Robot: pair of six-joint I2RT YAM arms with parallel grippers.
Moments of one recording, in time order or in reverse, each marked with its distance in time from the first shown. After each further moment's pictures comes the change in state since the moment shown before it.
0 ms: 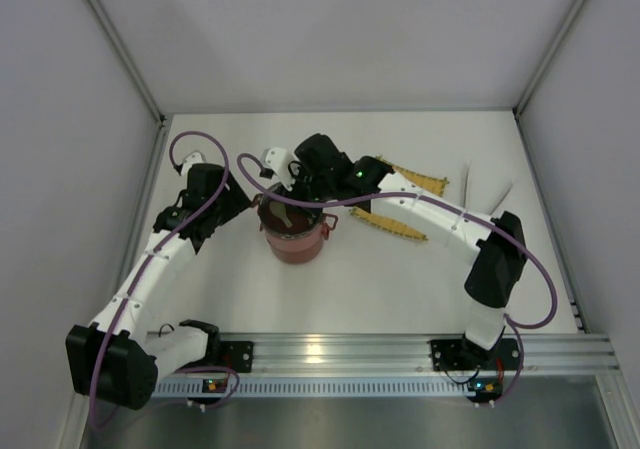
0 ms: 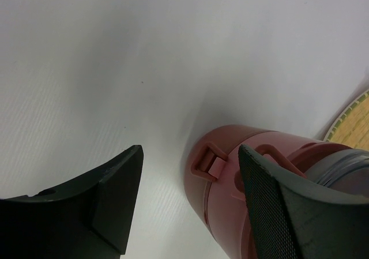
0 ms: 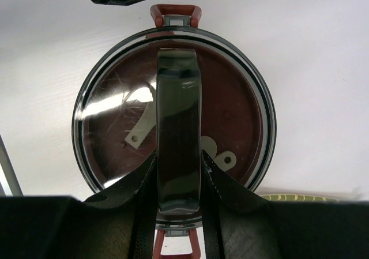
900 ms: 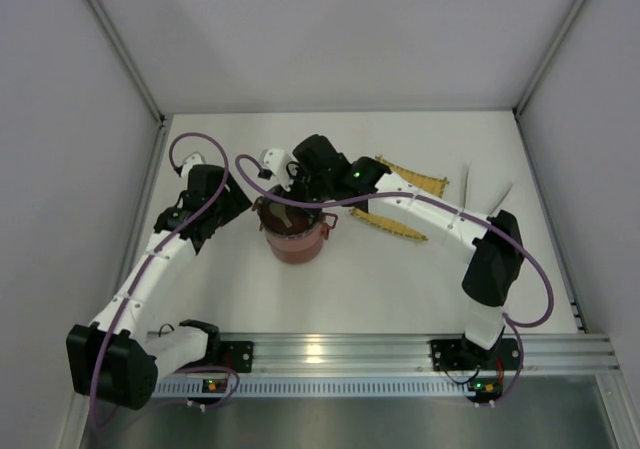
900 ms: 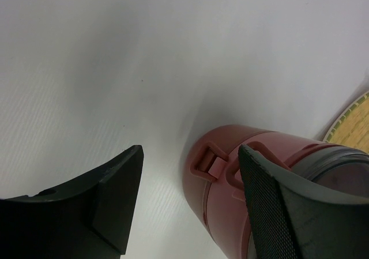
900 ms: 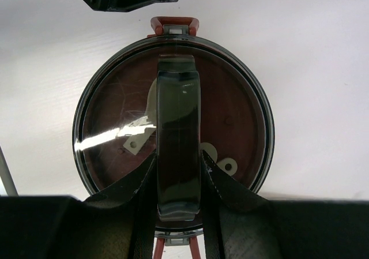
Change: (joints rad) left arm 0.000 0.000 -0.012 0.007 -0.001 -0.018; right arm 0.000 0.016 0.000 0.018 -0.006 -0.007
